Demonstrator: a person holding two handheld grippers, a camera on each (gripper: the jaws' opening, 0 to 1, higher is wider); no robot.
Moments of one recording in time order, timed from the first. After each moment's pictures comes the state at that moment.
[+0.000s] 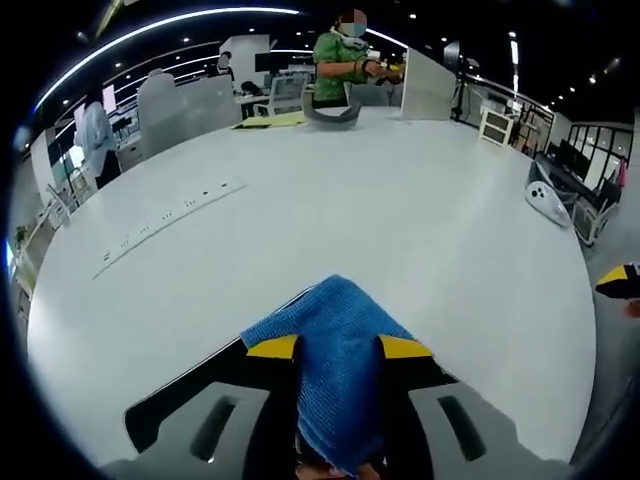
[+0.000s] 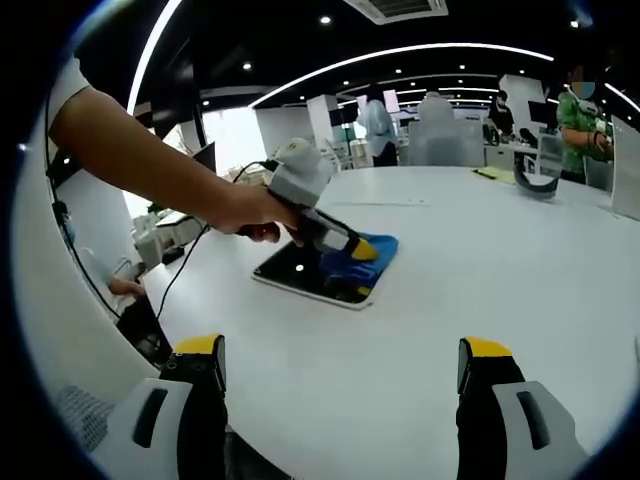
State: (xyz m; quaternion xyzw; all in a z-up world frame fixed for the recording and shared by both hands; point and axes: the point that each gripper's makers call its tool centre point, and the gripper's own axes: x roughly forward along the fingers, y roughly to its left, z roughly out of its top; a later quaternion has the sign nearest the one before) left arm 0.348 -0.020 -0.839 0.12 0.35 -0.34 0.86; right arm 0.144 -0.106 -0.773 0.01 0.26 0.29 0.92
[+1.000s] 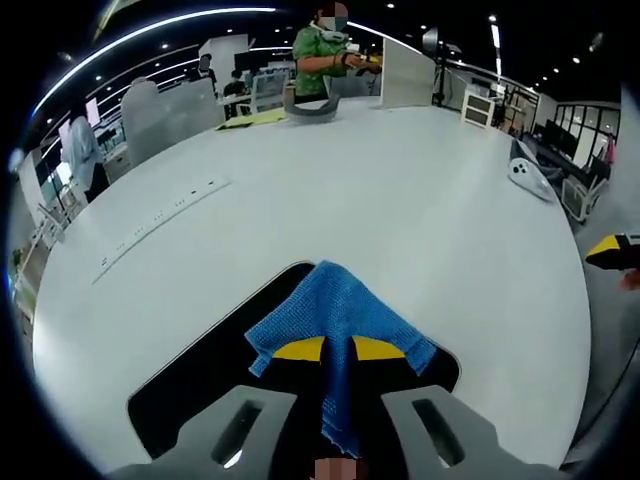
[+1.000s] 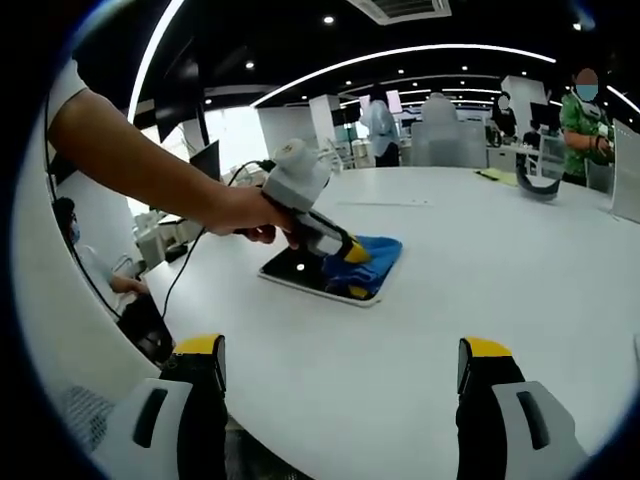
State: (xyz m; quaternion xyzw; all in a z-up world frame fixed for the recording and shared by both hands) left arm 0.322 -0.014 -0.841 0.14 0.36 -0.36 0.85; right arm 0.133 -0.099 -0.769 0.01 0.26 0.29 0.92
